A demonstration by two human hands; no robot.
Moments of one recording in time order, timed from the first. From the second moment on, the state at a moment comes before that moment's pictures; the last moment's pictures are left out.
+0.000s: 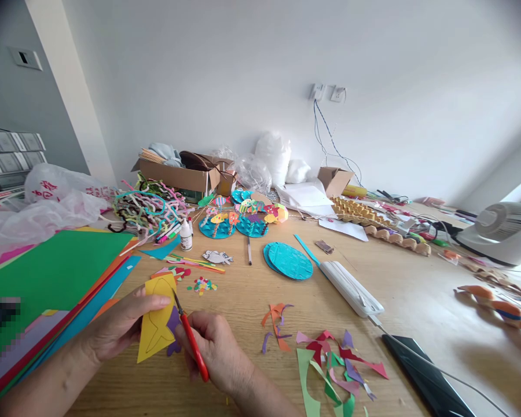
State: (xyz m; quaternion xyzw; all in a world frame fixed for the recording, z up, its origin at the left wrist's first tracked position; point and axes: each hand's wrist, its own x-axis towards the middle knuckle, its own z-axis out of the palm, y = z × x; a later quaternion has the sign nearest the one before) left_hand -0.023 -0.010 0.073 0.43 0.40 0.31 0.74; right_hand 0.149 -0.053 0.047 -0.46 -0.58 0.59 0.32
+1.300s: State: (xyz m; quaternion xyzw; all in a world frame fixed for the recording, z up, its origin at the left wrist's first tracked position) left_hand -0.027 -0.007 0.069 0.46 0.39 0.29 0.75; right_hand 0.149 -0.053 0.046 -0.45 -0.58 0.59 0.33
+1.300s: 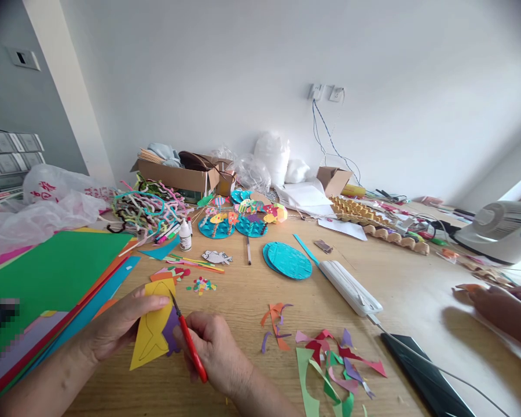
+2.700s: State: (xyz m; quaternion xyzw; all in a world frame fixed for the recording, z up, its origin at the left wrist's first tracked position) left_hand -0.027 -0.005 0.072 0.46 0.38 0.30 0.75; right_hand 0.149 -0.053 0.044 -0.46 -0.58 0.59 0.32
